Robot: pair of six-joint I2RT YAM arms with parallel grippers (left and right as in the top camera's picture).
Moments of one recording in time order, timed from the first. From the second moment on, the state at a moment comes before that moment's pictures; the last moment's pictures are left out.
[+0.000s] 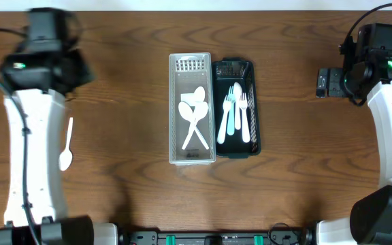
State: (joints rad) left arm 0.12 1.57 1.72 -1.22 -0.26 -0.34; right arm -0.13 1.63 1.50 -1.03 0.09 -0.03
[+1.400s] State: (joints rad) left arm 0.54 2.14 1.49 -1.10 -0.05 0.28; right arm -0.13 1.63 1.50 -1.06 0.09 -0.03
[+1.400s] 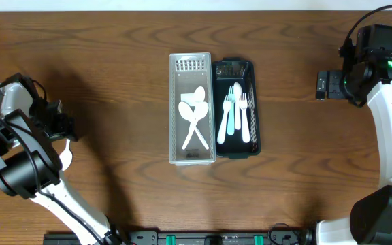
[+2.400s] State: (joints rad) left arm 0.55 2.09 1.42 -1.03 -0.03 0.21; right arm -0.13 1.63 1.50 -1.08 0.09 -0.03
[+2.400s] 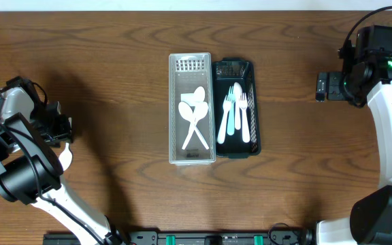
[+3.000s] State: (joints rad) left arm 0.54 2.09 1.42 -1.03 -0.03 0.19; right arm -0.13 1.63 1.50 -1.08 0.09 -0.03
